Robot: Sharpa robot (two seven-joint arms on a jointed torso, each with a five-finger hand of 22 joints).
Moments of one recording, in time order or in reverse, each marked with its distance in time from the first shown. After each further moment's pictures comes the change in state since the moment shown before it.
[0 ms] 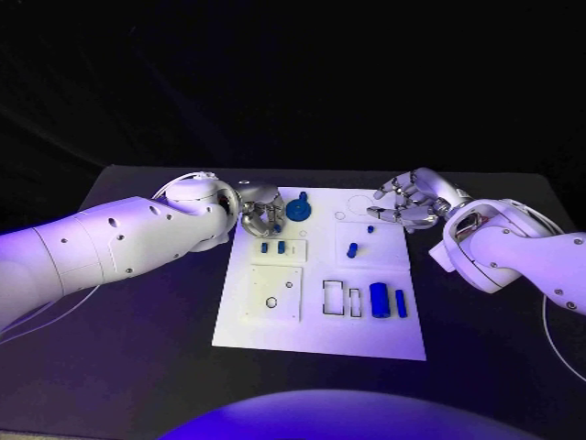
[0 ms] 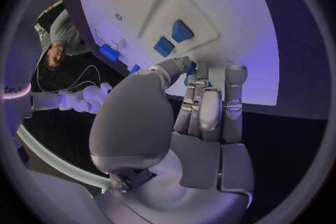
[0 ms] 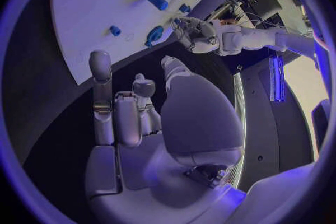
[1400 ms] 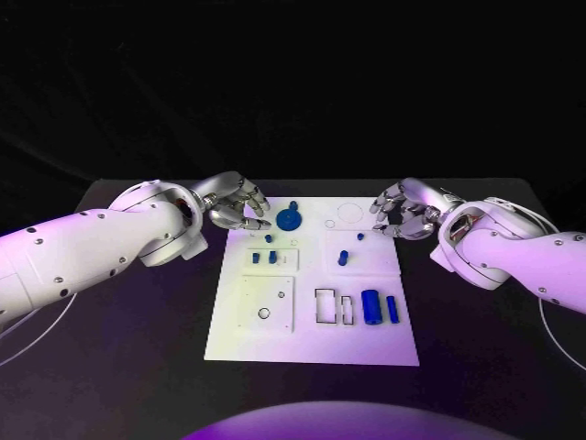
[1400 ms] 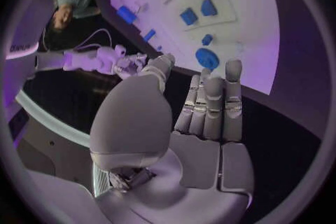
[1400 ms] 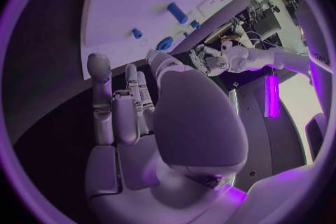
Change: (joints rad) left arm 0.007 -0.169 0.043 0.172 0.408 -0.134 0.038; left_hand 0.002 0.024 -0.315 0.146 0.027 -0.138 0.022 -0.029 -0.040 -0.203 0.052 0.036 0.075 -0.310 0.048 -0.188 -0.513 0.024 -0.168 0.046 -0.296 -0.014; right arm 0.000 0.000 0.000 -0.083 -0.136 0.116 0.059; right_hand 0.177 -0.108 0.250 -0.044 -0.163 0.061 0.021 -0.001 -0.019 -0.125 0.042 -0.809 -0.673 -0.007 0.029 -0.011 -0.015 0.016 0.026 0.021 0.056 0.093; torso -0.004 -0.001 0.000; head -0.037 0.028
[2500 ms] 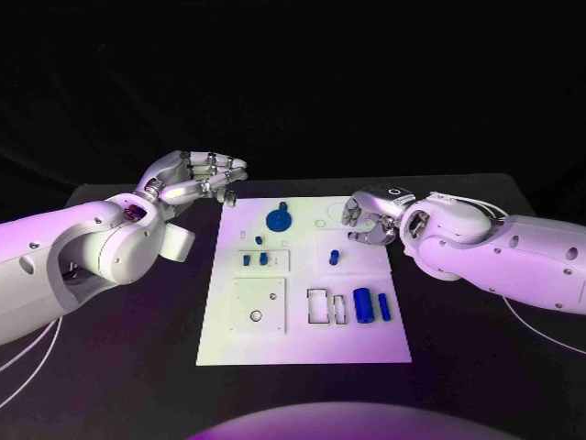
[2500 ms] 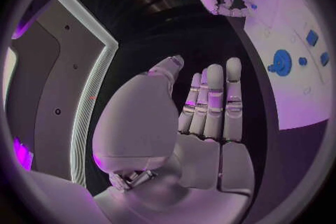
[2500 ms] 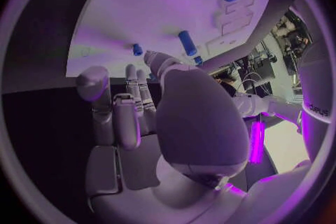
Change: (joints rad) left arm 0.004 -0.162 0.006 0.217 0.874 -0.122 0.291; left_hand 0.063 0.019 0.041 0.010 0.012 0.034 0.019 0.032 -0.009 -0.033 0.005 0.095 0.012 -0.070 0.003 -0.060 -0.078 0.000 -0.019 0.005 -0.084 -0.047; right arm -0.003 0.110 0.000 -0.048 -0.390 0.142 -0.079; right_hand -0.031 -0.014 0.098 -0.044 -0.025 0.050 0.003 -0.005 -0.005 0.052 0.005 -0.127 -0.077 0.000 0.000 0.078 0.068 -0.031 0.065 -0.001 0.216 0.135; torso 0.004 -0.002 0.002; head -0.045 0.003
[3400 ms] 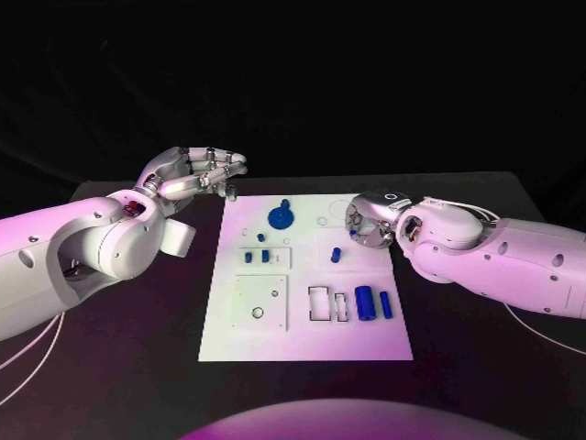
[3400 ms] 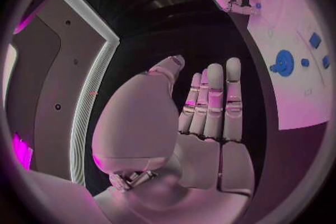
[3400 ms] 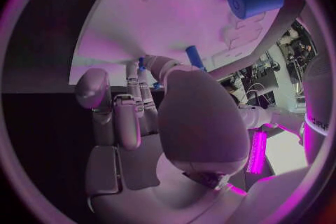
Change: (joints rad) left arm 0.000 -0.009 0.000 0.003 0.039 0.000 0.012; left_hand 0.008 -0.008 0.017 0.000 0.001 0.000 0.000 0.004 -0.005 -0.014 0.000 0.012 0.000 -0.012 0.002 -0.015 -0.015 0.000 -0.006 -0.001 -0.016 -0.012; right arm -0.033 0.037 0.006 -0.040 -0.072 0.025 -0.040; right_hand -0.029 0.029 0.102 -0.038 -0.018 0.050 -0.022 0.013 0.012 0.071 -0.018 -0.028 -0.012 0.004 -0.004 0.015 0.000 -0.010 0.015 0.000 0.062 0.048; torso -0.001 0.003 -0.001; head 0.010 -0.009
